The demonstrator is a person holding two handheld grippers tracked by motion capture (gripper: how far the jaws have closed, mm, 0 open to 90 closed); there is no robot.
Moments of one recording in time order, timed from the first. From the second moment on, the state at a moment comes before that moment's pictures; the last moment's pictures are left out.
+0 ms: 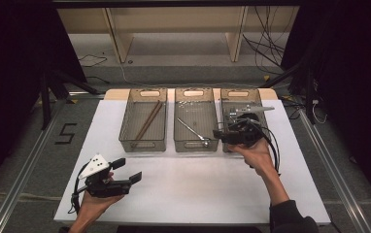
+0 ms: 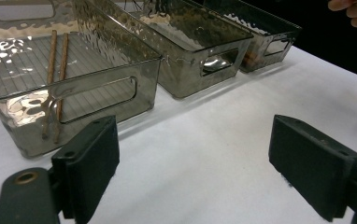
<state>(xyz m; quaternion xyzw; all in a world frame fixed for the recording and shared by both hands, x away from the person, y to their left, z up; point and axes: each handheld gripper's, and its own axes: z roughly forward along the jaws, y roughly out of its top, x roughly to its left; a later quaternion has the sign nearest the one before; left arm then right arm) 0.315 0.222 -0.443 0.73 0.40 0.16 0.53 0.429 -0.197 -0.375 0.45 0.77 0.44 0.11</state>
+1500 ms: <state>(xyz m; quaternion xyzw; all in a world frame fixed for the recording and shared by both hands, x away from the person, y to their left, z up) 0.314 0.219 -0.443 0.74 0.39 0.15 0.53 0.344 -0.219 -0.412 0.38 0.75 0.52 0.14</state>
